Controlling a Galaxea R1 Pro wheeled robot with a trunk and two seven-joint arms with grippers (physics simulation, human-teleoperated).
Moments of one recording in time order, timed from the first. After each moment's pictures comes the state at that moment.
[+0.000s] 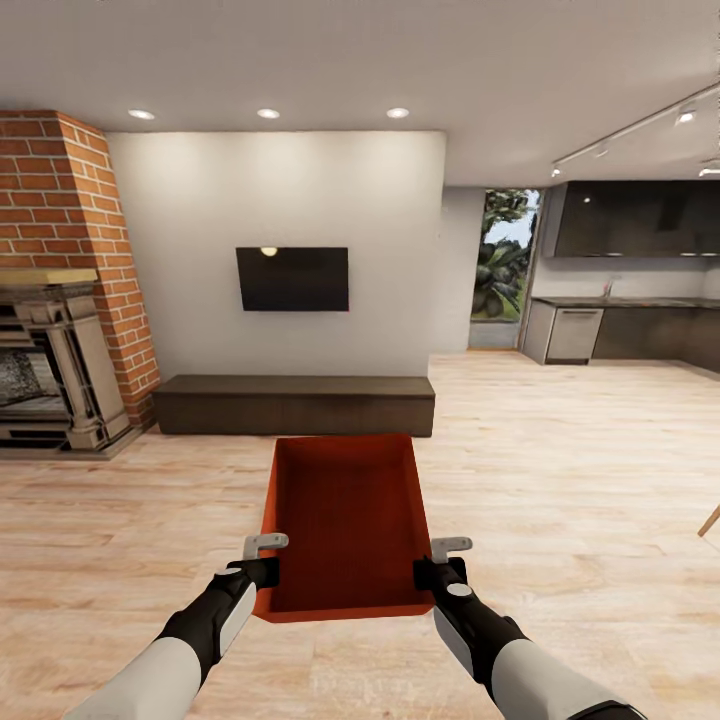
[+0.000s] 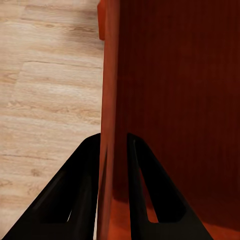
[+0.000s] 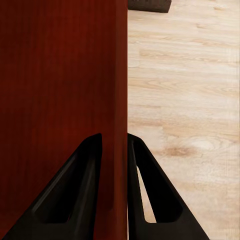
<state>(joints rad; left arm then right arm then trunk) -0.64 -0.06 -0.01 -0.43 0.07 0.22 0.12 -0.68 0.13 0.21 -0.27 -0.09 -0.05 -0.20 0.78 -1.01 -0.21</state>
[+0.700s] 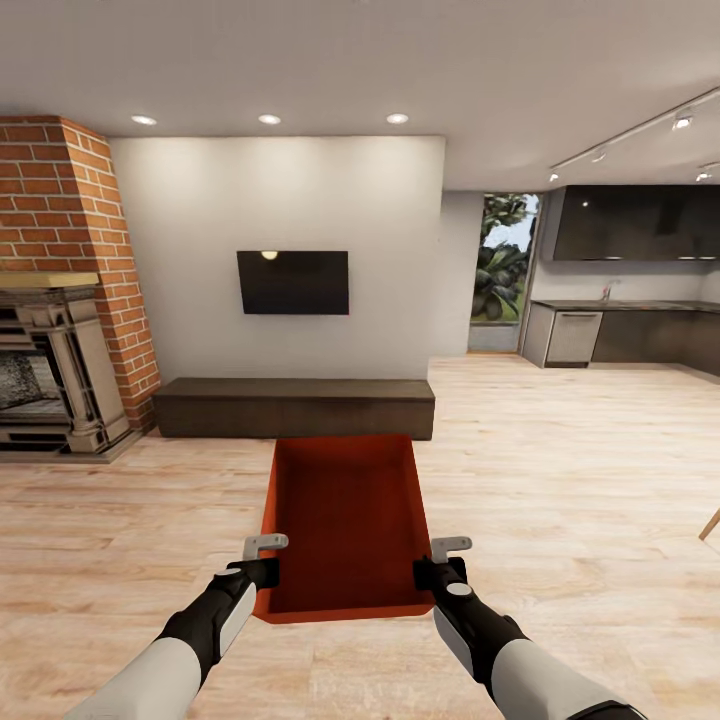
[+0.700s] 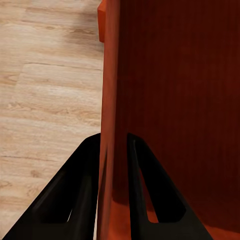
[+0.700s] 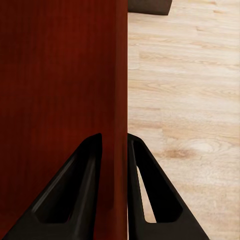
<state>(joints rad) -0.64 -0.06 -0.01 -0.42 0.08 0.22 0.12 -0.68 0.13 0.21 -0.27 -0.08 -0.04 -0.19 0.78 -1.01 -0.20</state>
